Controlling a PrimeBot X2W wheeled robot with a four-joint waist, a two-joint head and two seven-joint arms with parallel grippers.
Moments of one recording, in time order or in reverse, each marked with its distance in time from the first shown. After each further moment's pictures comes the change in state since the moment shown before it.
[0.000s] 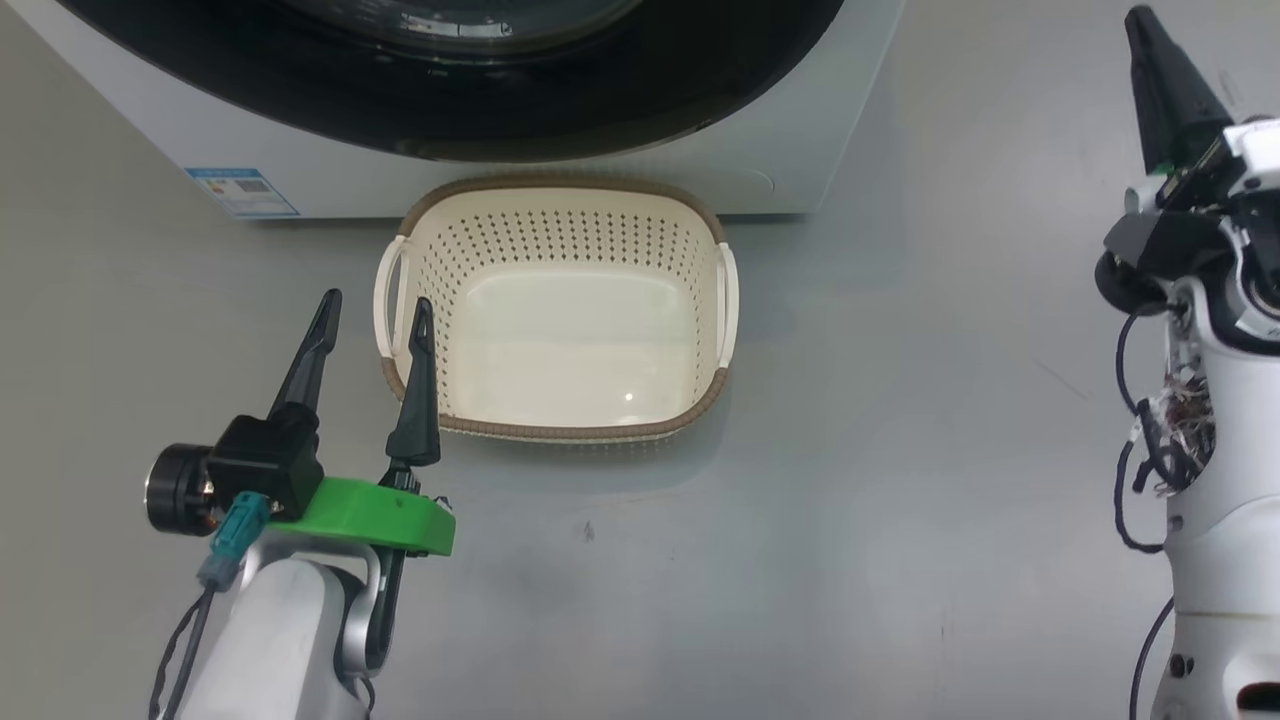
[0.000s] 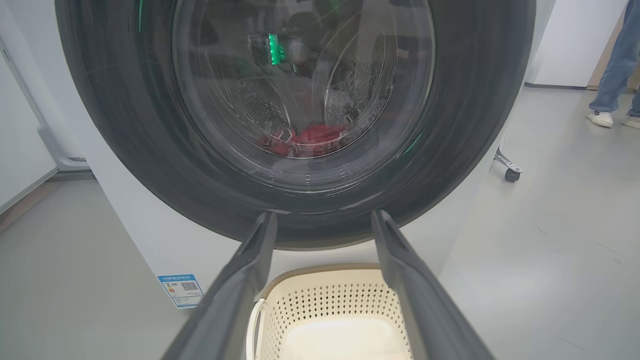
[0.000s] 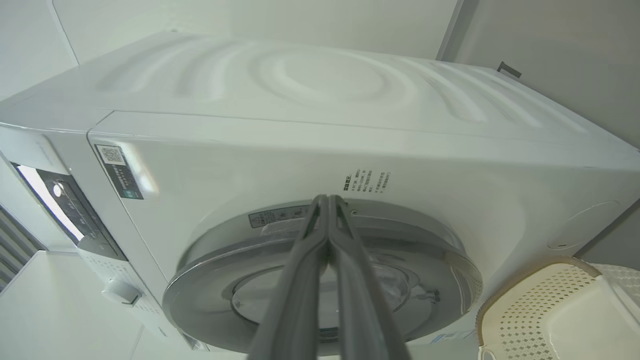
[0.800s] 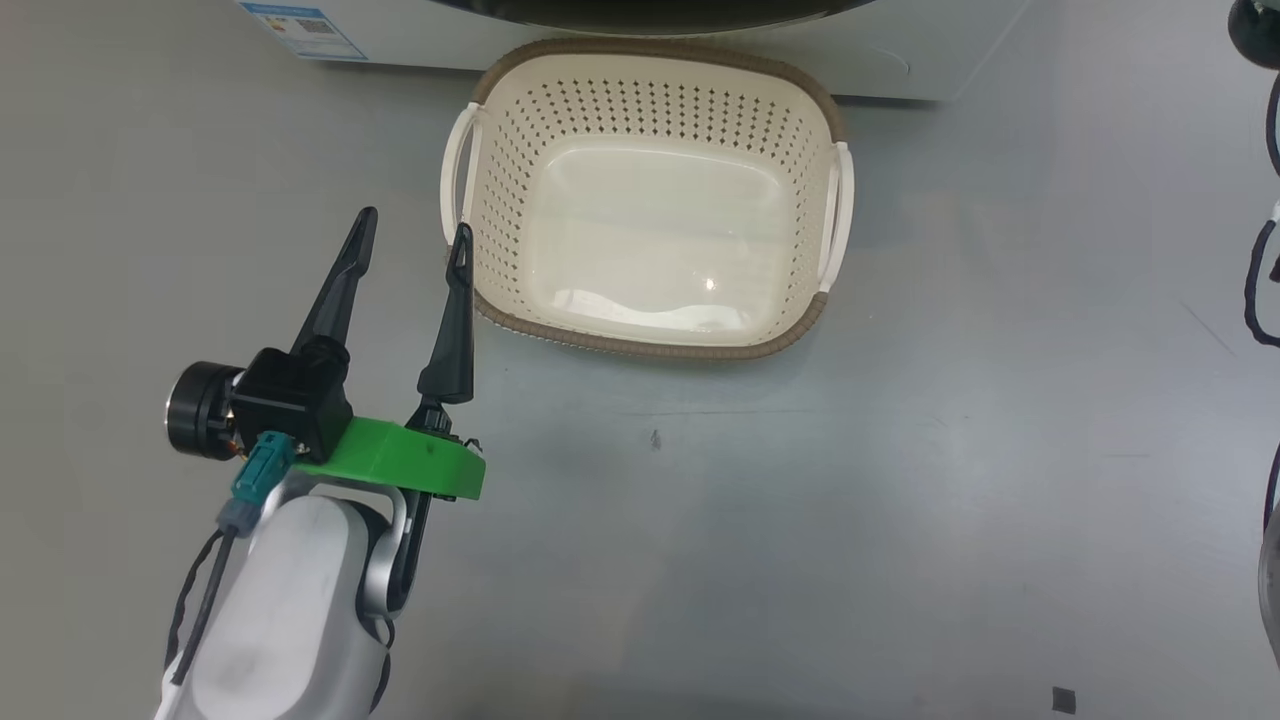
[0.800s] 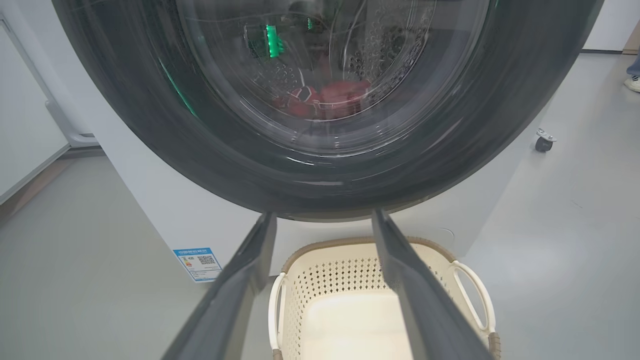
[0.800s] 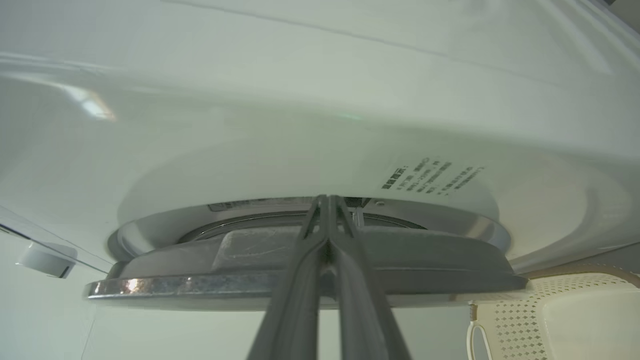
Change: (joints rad) left arm -0.122 -0.022 -0.042 0.000 0.016 -0.017 0.000; right arm -0.391 -0.150 0.106 0.092 -0.030 -0.091 0.219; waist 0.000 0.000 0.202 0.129
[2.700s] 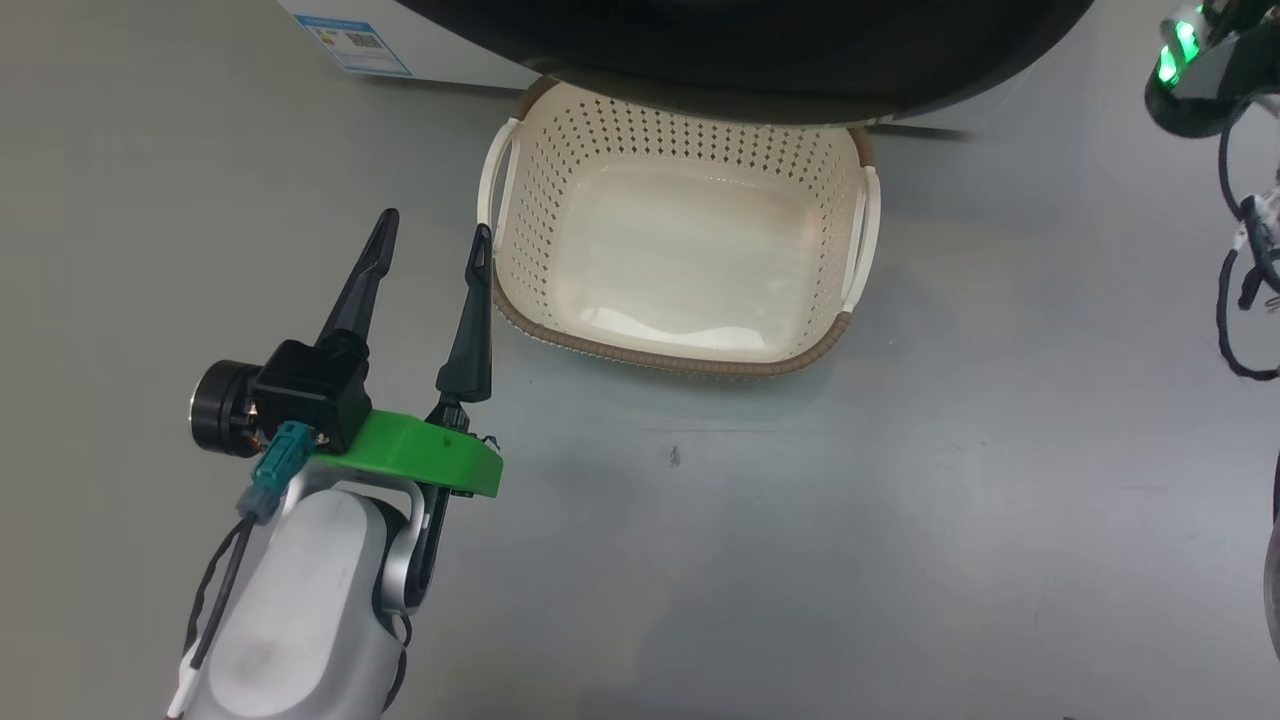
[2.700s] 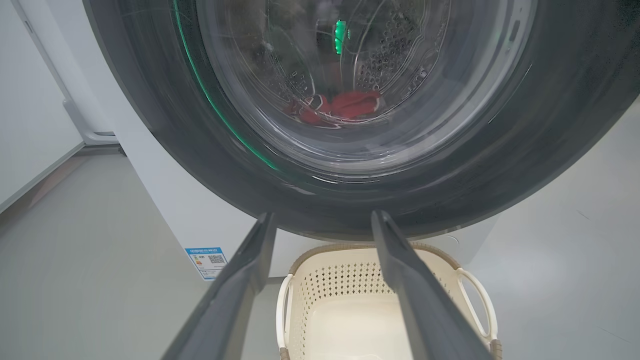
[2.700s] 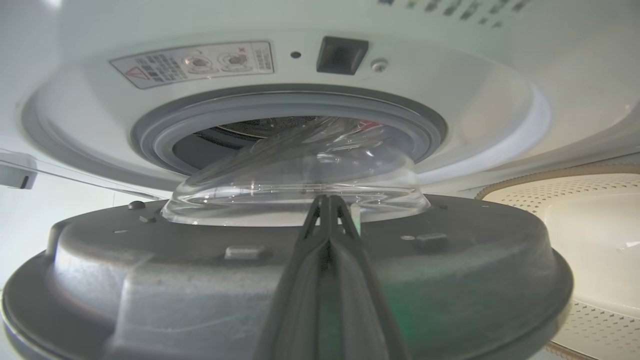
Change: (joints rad) left arm -0.023 -0.008 -0.038 0.031 -0.037 0.020 0.000; right arm -0.028 -0.024 0.083 0.195 0.069 0.119 0.284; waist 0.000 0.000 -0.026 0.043
